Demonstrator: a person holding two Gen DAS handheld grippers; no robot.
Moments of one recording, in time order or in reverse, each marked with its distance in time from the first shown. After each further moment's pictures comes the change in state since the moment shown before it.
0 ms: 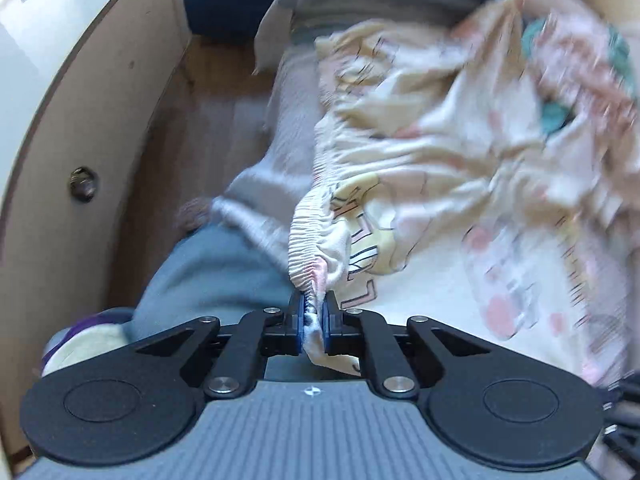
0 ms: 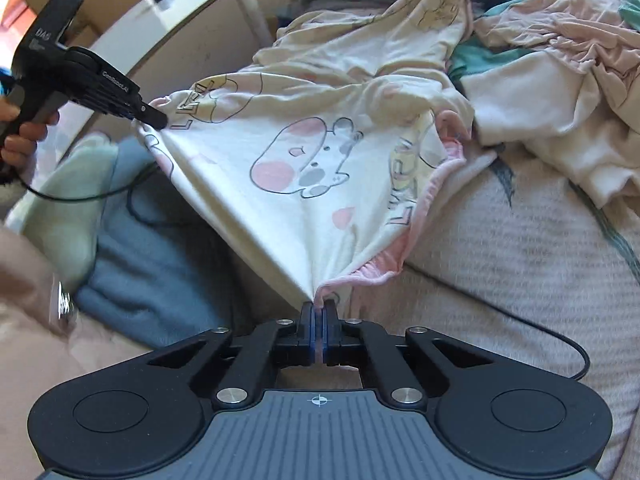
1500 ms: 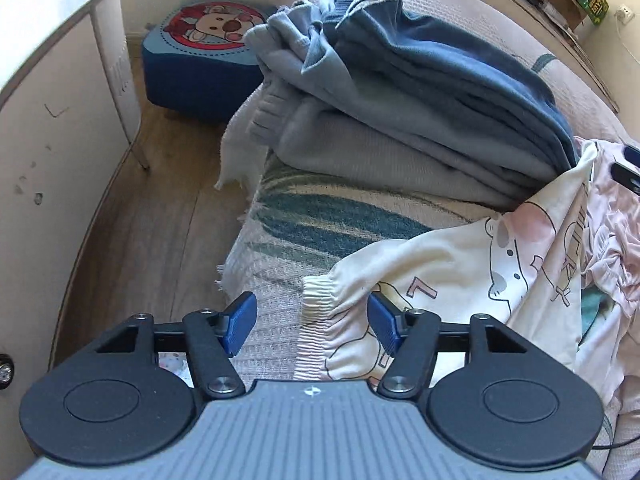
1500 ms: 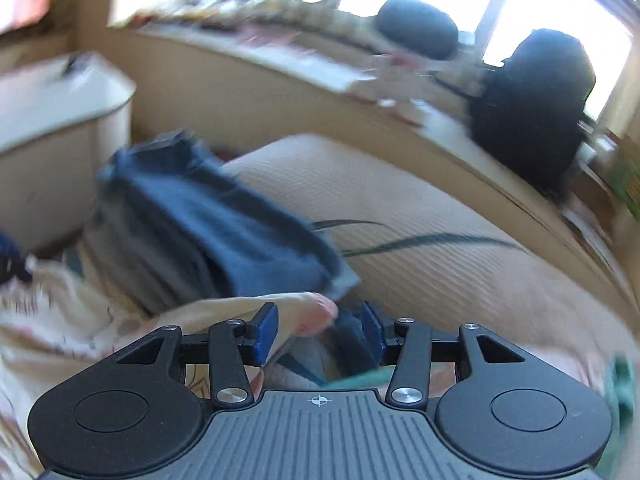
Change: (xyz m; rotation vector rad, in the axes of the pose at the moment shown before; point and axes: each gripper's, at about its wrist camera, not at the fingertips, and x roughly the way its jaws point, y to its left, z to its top) left arm 0.092 0.004 0.194 -0.125 -0.189 -0.168; right arm 0.066 -0.138 0.326 -0.460 -0.459 -0.398
